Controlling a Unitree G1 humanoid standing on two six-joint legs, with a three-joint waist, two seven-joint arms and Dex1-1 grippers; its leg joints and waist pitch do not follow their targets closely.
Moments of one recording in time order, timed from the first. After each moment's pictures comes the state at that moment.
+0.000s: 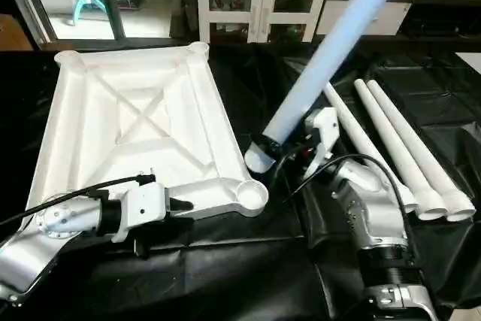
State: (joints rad) left arm -0.21 0.62 -0.37 -0.09 0.01 0.14 -0.93; right arm -0.40 -0.33 -0.03 0.32 0.42 0.14 0.92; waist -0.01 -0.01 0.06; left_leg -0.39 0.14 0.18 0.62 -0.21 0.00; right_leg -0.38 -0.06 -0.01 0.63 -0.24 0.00
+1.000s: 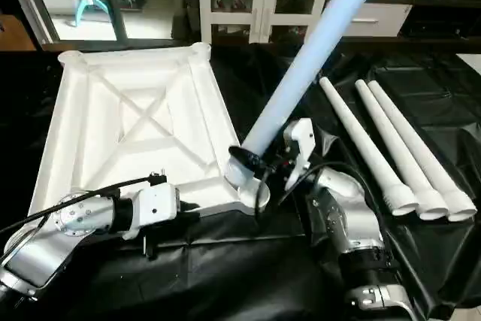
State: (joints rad) left arm -0.24 0.57 -0.41 -0.03 0.08 0.08 -0.91; right arm -0.40 -0.26 0.01 0.43 0.40 0.03 1.06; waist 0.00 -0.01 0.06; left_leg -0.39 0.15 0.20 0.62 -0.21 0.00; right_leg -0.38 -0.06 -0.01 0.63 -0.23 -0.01
